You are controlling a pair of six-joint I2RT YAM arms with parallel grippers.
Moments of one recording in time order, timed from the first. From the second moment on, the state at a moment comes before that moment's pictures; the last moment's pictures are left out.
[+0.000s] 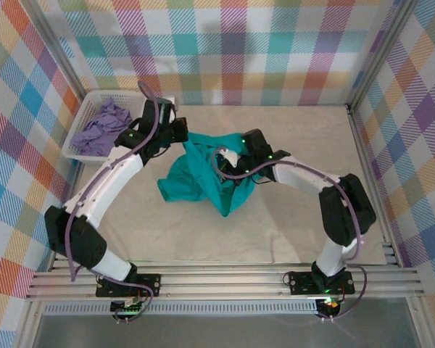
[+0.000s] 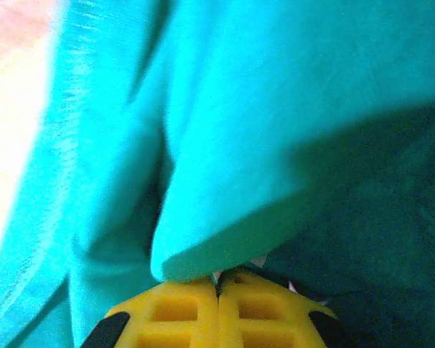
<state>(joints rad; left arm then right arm) -0.33 1.58 1.49 -0.58 -0.05 -0.45 0.58 1.65 1.09 -0.13 -0.54 -0.33</state>
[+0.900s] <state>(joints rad) -0.12 1.53 0.86 -0.27 0.04 -0.64 0.42 1.47 1.08 0.18 -0.63 -0.11</state>
